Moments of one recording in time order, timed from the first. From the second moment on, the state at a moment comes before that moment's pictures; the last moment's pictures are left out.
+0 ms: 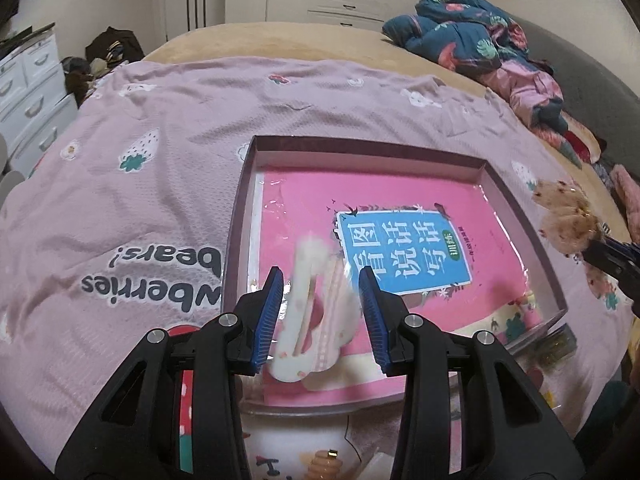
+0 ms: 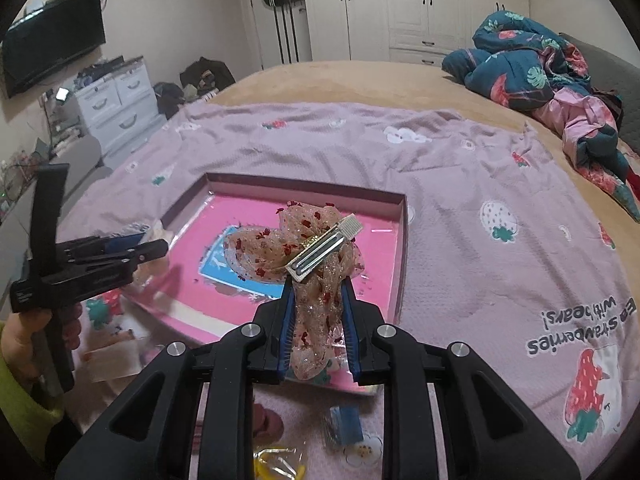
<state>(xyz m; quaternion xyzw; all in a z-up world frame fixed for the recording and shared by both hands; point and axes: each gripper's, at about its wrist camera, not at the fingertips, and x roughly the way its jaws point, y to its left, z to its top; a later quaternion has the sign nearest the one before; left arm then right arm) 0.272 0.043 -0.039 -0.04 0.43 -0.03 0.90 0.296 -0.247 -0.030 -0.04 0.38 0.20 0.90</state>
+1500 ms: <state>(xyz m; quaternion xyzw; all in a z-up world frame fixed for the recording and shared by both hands) 0.193 0.070 0.049 -0.07 0.33 0.00 0.94 0.226 -0.276 0.014 0.00 0.30 0.16 0.94</state>
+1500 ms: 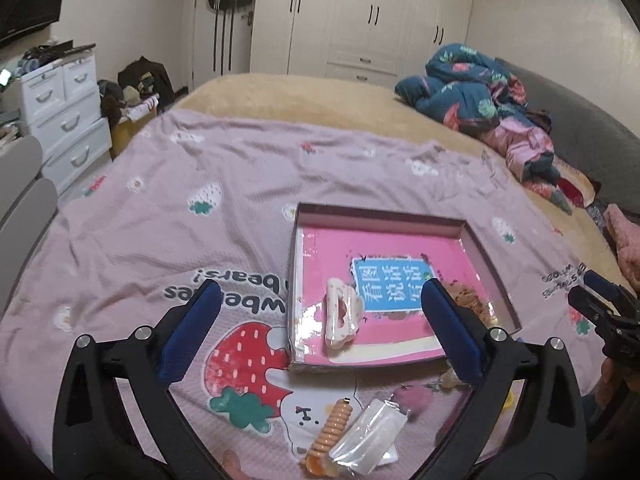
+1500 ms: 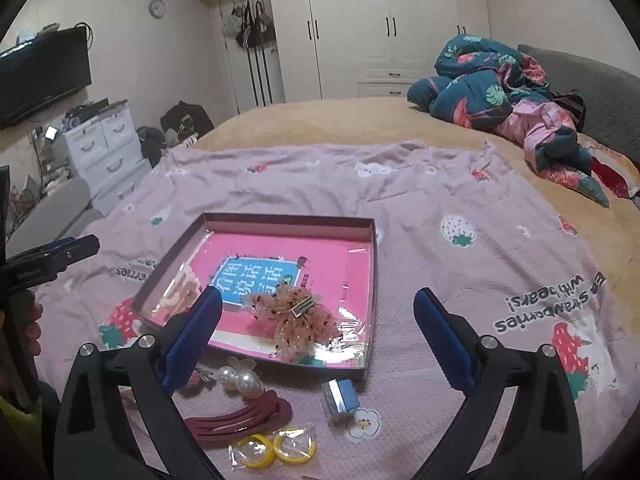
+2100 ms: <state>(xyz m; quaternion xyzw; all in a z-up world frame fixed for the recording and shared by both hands) 0.137 0.053 0.075 -0.05 0.29 -0.01 0.95 0.172 -0.287 0.046 0.00 0.27 0.18 0.95</state>
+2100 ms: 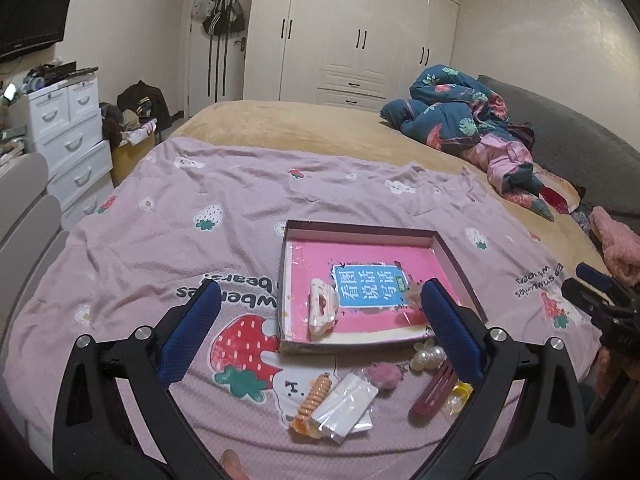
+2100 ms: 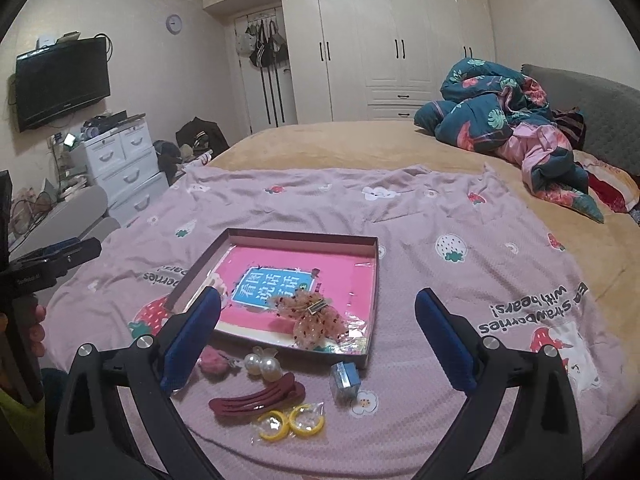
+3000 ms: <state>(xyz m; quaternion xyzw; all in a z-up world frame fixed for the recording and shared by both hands) 0.090 0.042 0.041 -0.02 0.33 -0.02 0.94 0.135 -0.269 0.026 -0.02 0.30 0.23 0.93</state>
